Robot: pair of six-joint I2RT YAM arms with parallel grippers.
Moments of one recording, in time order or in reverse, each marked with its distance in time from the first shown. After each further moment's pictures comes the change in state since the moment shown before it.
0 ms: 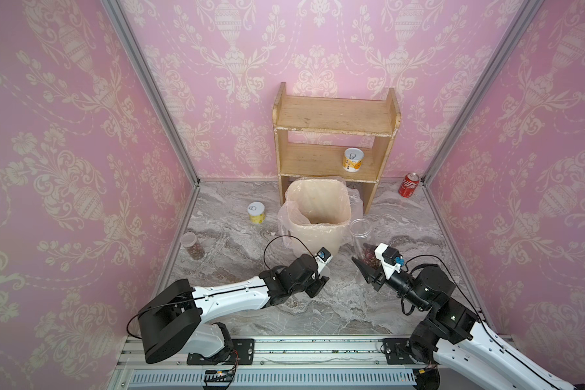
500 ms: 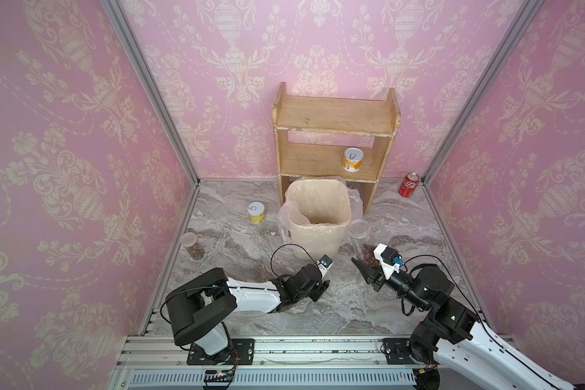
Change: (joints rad) left arm -0.025 0.195 -0.072 0.292 -0.100 -0.001; right arm 0.000 -0.001 0.000 -0.017 0.000 0.000
